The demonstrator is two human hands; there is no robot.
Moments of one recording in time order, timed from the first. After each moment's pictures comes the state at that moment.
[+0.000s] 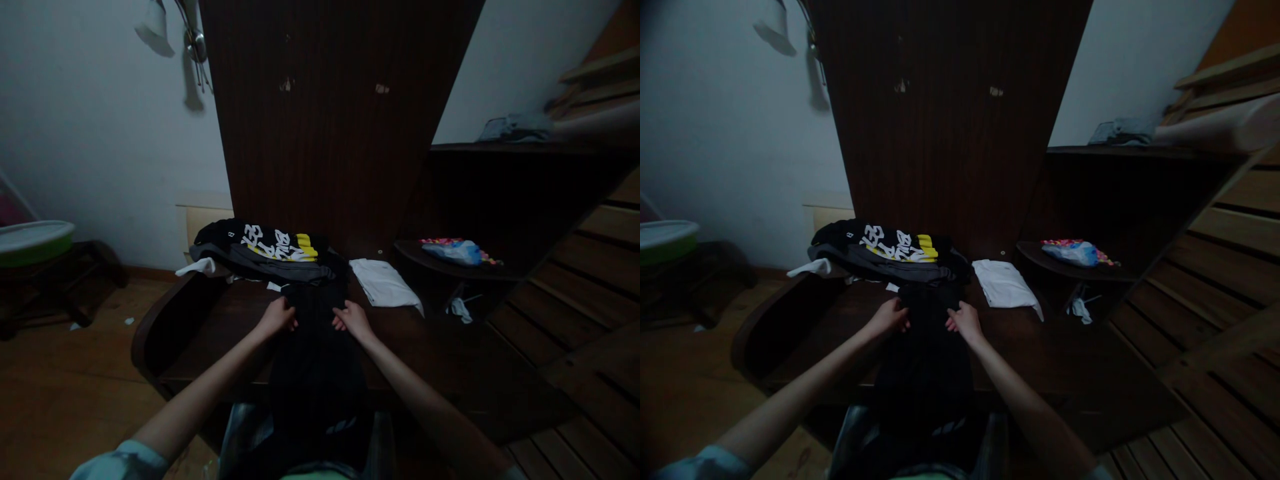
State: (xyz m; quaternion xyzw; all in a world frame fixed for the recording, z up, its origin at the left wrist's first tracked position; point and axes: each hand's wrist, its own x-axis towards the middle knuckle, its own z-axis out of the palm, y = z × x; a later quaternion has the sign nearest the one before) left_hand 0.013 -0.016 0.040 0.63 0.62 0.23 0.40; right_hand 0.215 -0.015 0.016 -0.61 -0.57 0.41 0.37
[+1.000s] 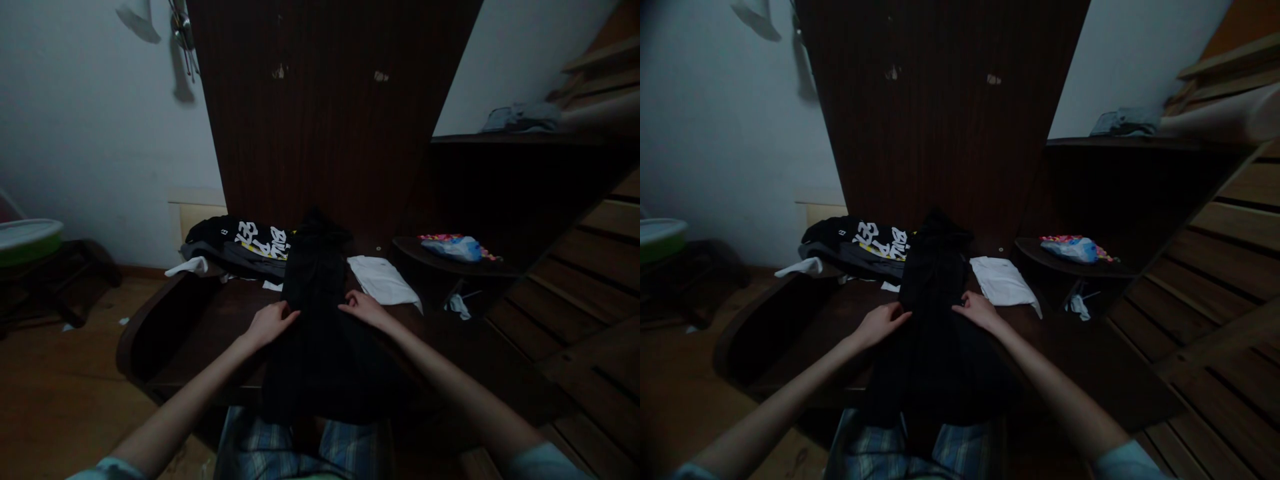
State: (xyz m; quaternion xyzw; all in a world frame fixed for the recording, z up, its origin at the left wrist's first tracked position) left_hand 0.002 -0.027 0.042 0.79 0.58 0.14 0.13; right_hand 0.262 0.000 0.042 -0.63 -0.73 0.18 0.18
